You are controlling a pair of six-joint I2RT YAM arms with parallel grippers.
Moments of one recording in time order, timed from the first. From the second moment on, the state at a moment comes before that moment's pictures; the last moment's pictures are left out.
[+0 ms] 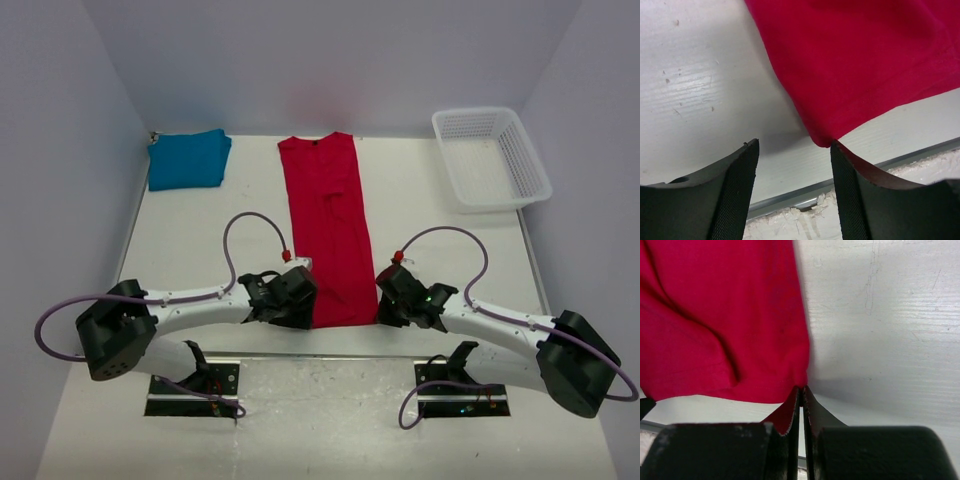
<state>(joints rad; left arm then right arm) -1.02 1.36 0.70 -0.46 -0.13 -0.84 0.84 1.13 0.47 -0.42 0.13 1.00</state>
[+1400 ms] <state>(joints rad) -1.07 1.51 0.83 -0.49 -0.19 -0.91 0.84 1.09 0.44 -0.41 0.12 1.00</state>
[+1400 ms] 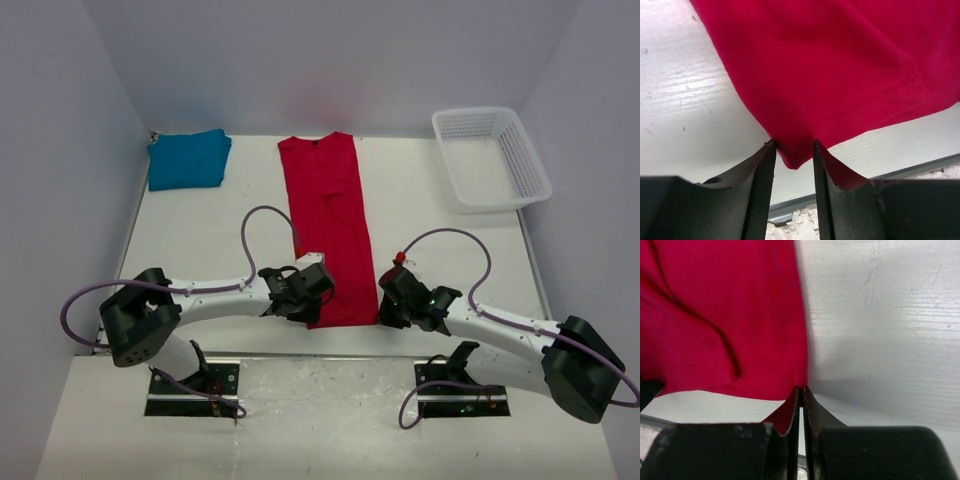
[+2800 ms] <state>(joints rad) -1.10 1.56 0.83 -0.49 -0.20 -0.93 0.84 1.08 0.43 -0.39 0.11 1.00</state>
